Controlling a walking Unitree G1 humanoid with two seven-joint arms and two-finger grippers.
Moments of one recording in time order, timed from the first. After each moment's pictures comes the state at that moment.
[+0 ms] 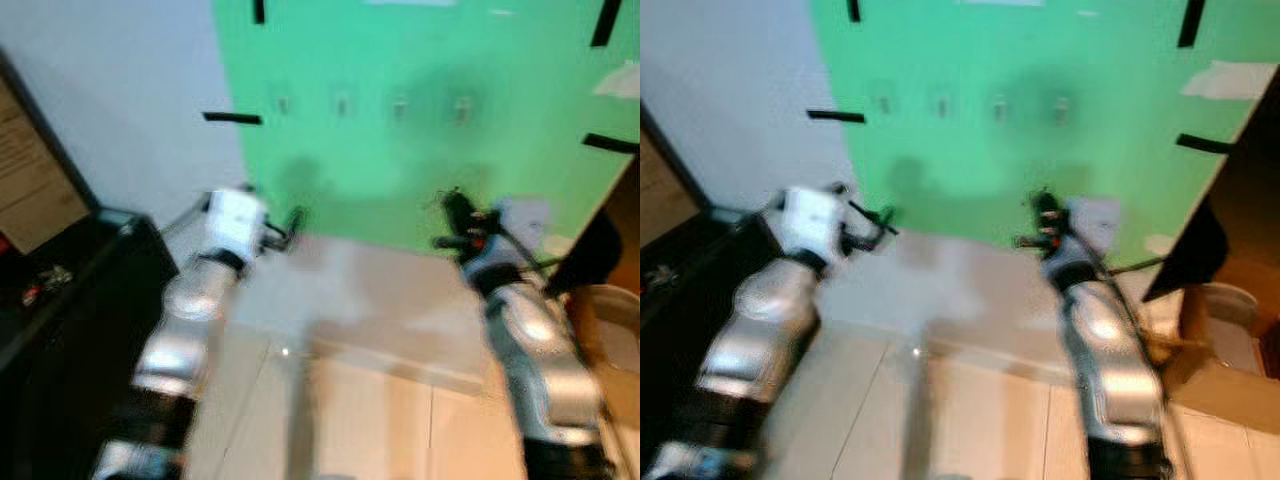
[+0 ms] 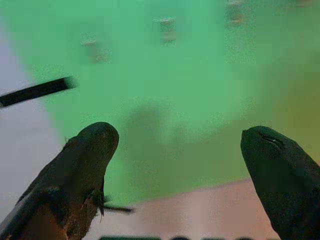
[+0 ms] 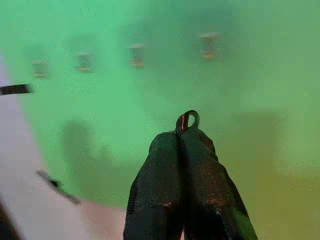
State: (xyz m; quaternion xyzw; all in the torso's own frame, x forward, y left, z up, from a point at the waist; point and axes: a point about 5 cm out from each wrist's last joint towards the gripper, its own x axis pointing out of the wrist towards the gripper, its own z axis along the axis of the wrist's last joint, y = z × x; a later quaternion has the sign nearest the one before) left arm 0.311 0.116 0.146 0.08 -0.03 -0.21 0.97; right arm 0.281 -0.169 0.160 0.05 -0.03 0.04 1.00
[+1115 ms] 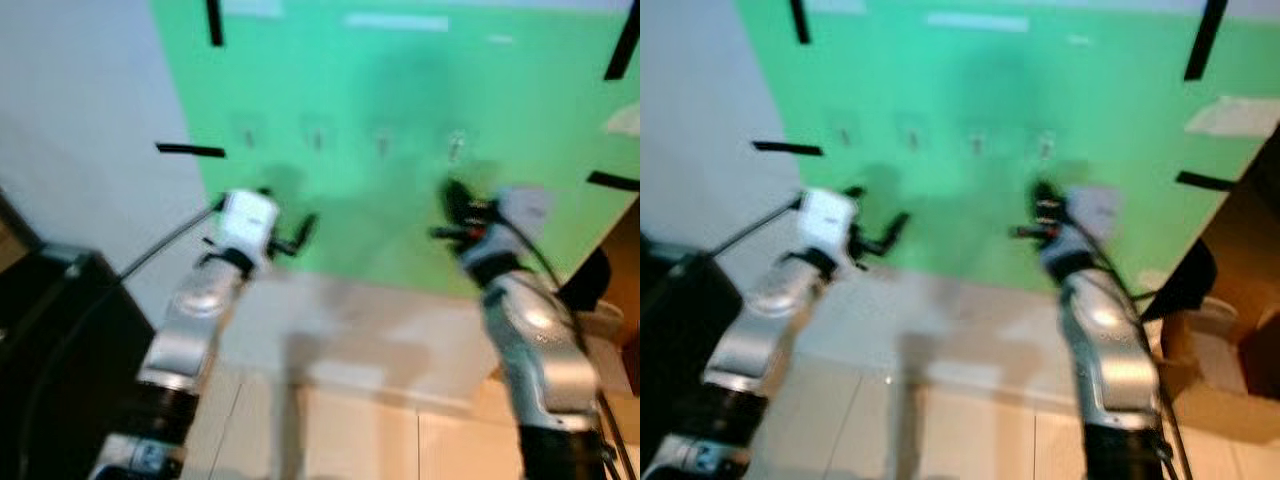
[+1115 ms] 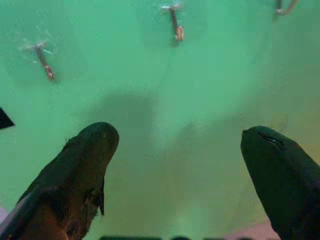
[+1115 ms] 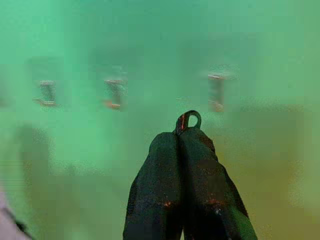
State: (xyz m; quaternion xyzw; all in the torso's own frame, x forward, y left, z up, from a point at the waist) left arm 0.316 0.124 0.146 0.09 -0.03 -0.21 0.97; right arm 0.289 -0.152 0.173 0.04 -0.05 0.11 0.99
